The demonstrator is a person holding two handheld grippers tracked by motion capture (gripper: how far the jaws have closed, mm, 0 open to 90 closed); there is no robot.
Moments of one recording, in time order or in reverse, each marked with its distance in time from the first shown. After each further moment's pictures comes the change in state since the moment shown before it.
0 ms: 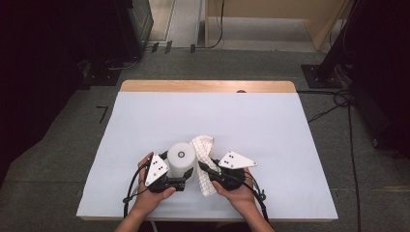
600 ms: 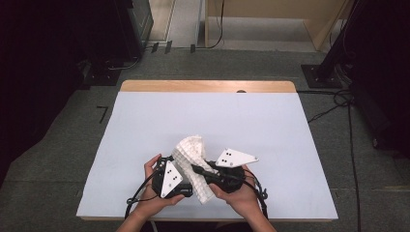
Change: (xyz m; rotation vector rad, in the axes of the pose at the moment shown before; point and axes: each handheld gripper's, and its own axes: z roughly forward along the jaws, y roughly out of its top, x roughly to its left) left arm -0.027 0.002 0.006 0.025 0.037 0.220; right arm 0.023 0.043 -0.021 0.031 0.120 0.009
